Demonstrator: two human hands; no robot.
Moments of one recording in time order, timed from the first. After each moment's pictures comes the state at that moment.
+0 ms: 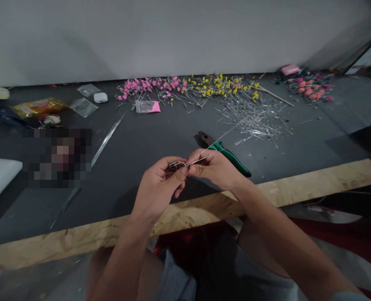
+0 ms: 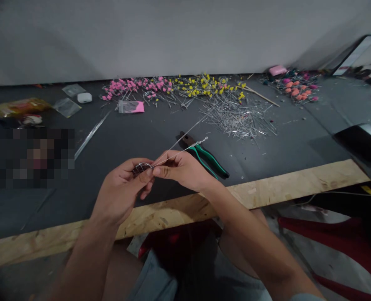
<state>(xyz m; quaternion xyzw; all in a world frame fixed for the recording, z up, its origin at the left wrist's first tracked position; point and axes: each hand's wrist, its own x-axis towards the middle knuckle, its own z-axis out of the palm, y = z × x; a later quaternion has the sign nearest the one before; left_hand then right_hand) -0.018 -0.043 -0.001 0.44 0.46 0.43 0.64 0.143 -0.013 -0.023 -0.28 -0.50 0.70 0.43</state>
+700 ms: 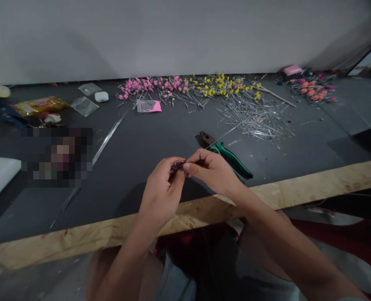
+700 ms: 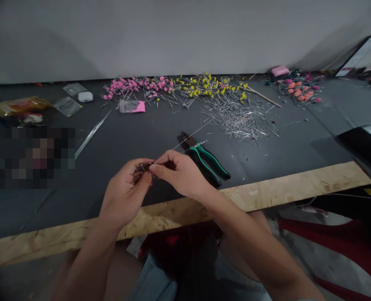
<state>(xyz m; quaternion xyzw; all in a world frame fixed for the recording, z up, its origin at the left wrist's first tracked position) -0.017 -0.048 -0.003 0.60 0.57 0.38 0.41 0.133 -0.021 -0.013 -0.43 -0.56 0.58 0.41</state>
